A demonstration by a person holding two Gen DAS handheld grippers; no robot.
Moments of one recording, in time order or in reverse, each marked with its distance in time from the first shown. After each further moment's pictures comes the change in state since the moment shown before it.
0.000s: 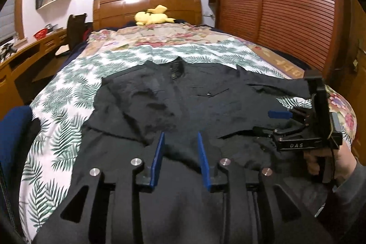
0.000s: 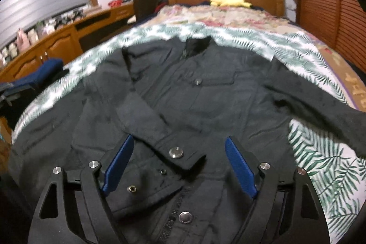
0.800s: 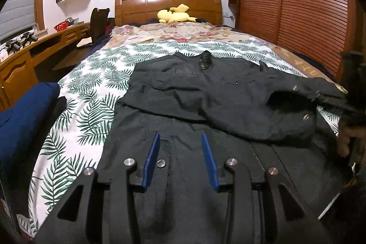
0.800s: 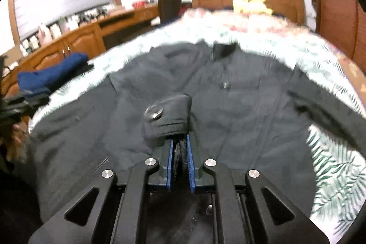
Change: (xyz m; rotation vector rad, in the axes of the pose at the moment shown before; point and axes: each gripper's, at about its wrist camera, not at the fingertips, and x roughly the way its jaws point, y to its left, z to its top) left arm -0.022 0.044 -0.040 -0.045 -0.001 0.092; right arm -0.048 0.018 0.000 -0.060 -0.129 0.108
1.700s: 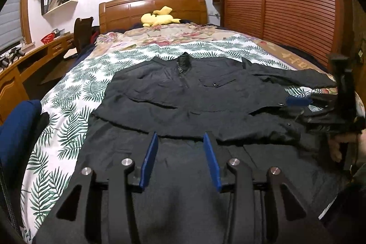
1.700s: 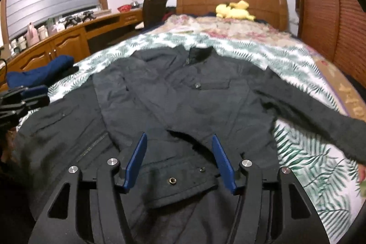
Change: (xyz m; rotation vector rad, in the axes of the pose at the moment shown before) left arm 0.019 -0.056 0.012 0.085 -0.012 -0.033; right arm 0.006 -0.019 -0.023 0.005 0.068 -0.093
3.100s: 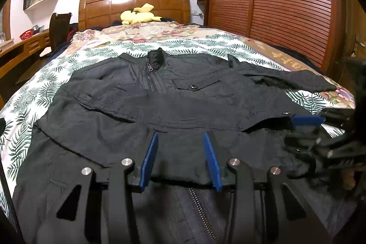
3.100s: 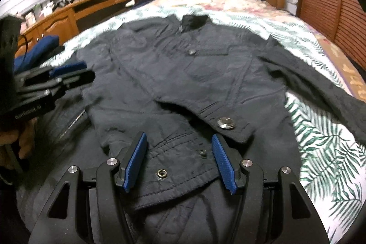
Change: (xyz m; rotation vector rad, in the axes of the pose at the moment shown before) left arm 0.100 -0.035 0.012 -0.011 -0.015 -0.134; right arm 0.021 -0.009 -0.012 0.038 0.087 -0.057
